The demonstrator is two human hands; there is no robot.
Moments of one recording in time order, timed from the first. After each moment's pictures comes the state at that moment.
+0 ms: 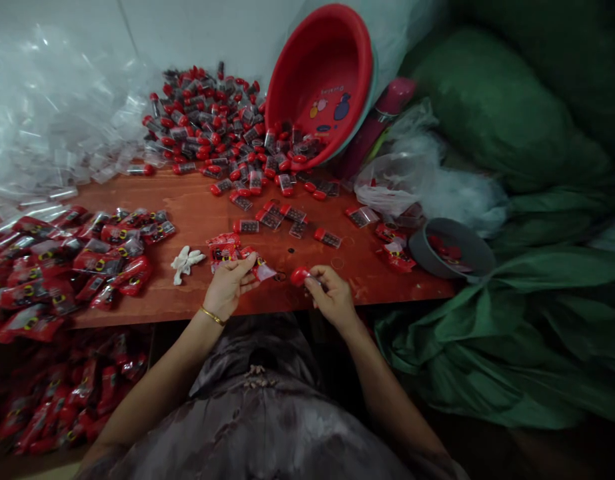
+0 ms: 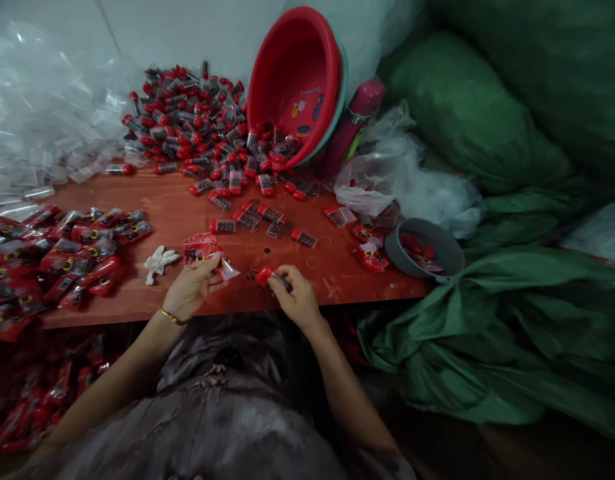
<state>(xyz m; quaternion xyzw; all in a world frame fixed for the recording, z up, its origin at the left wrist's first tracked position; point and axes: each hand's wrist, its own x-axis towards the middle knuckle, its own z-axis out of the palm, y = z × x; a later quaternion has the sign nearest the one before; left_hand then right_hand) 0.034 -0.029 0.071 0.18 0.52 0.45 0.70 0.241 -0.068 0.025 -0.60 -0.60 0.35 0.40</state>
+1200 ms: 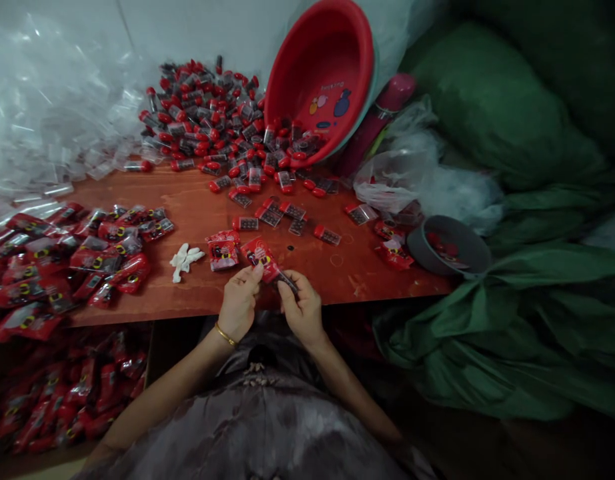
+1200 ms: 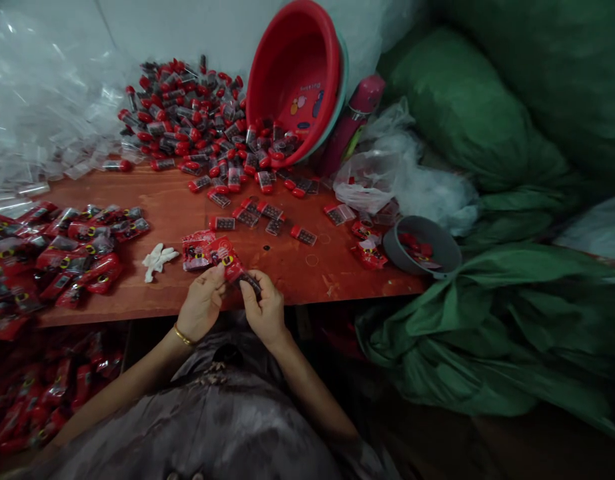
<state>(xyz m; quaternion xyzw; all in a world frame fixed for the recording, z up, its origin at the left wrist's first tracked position) 0.060 -0.057 0.055 0.17 0.43 0.56 0.69 0.173 -0.089 0.032 -0.56 -0.56 0.33 0.51</state>
